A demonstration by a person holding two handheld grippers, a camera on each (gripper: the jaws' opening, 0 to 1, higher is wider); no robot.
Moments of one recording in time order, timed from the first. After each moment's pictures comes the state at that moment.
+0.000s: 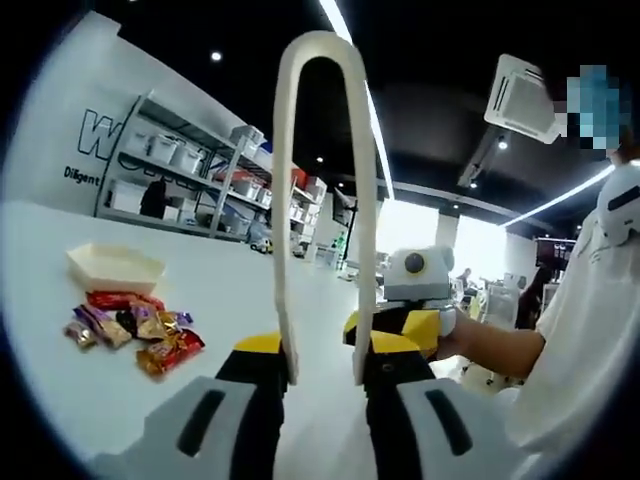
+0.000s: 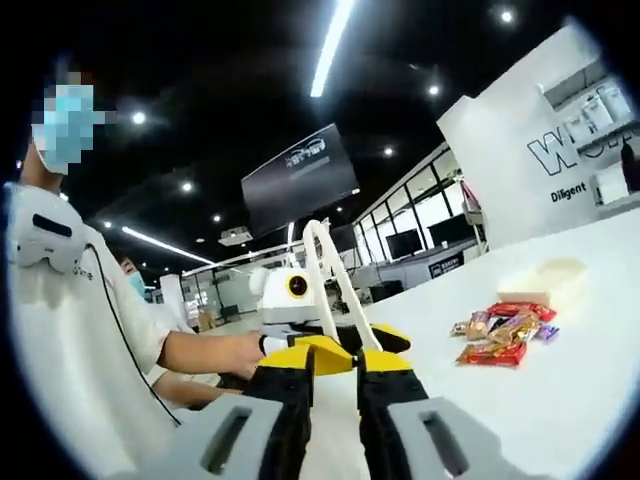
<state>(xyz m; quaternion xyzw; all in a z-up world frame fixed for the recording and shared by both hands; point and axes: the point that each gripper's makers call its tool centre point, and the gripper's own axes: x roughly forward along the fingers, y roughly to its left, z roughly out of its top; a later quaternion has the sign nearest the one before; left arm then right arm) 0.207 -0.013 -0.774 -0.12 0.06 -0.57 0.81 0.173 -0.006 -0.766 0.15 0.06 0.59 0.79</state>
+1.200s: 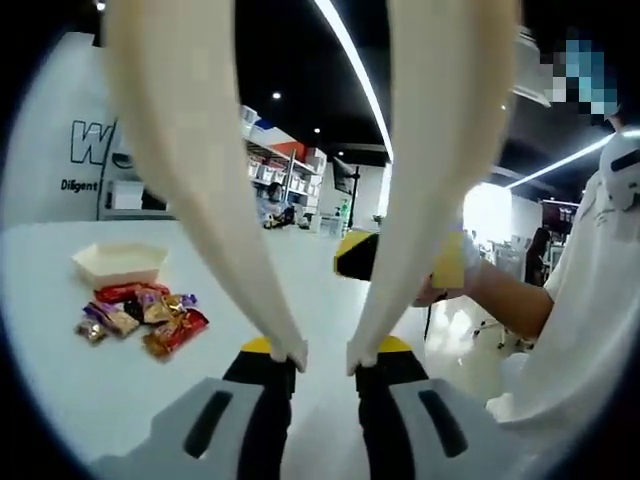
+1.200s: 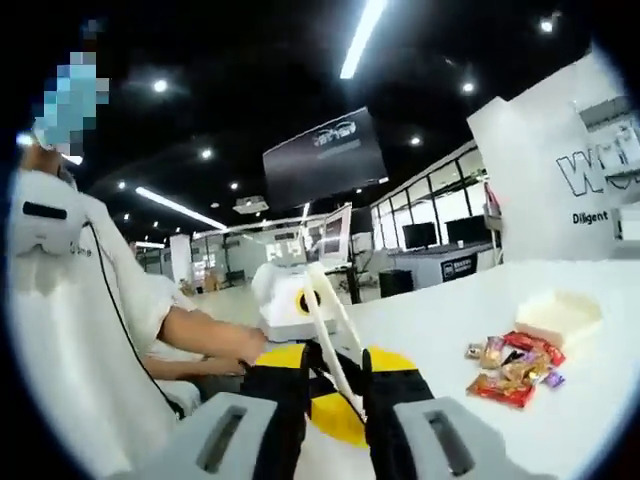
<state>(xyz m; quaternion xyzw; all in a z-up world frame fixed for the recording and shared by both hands) 0.195 -0.015 -0.798 -0.04 0.10 -0.56 0.82 0.159 0.038 -0.753 -0.02 0.05 0.63 0.78</state>
